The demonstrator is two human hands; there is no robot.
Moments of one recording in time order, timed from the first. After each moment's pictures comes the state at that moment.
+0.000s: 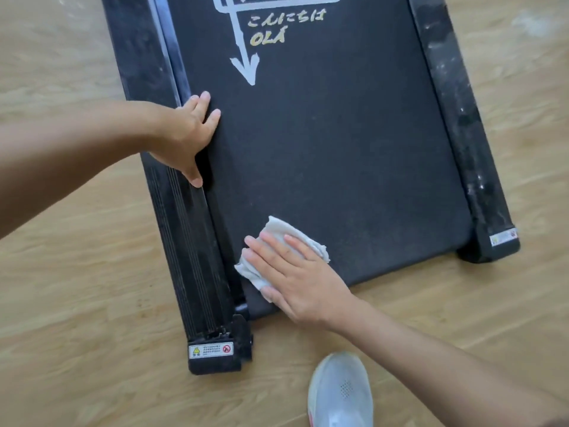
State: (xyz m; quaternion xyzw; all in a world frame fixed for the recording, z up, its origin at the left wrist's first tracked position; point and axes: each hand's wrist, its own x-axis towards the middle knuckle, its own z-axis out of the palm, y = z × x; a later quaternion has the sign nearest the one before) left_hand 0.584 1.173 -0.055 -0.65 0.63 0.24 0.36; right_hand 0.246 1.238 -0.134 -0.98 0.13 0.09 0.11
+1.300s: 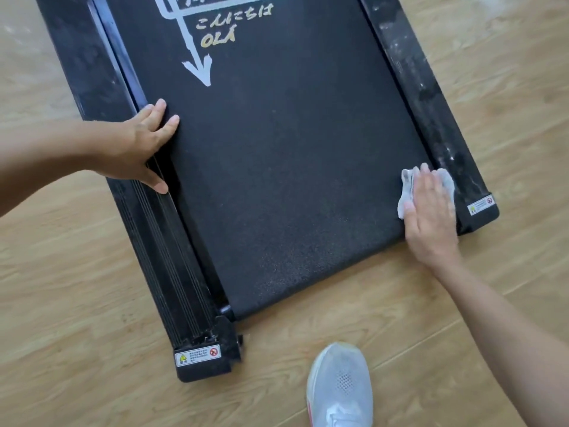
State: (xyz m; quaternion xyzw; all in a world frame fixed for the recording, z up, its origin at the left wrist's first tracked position) left_hand 0.592 1.187 -0.054 -0.66 0.64 0.26 0.28; right_hand 0.070 1.104 -0.139 -0.80 0.58 0.00 0.16
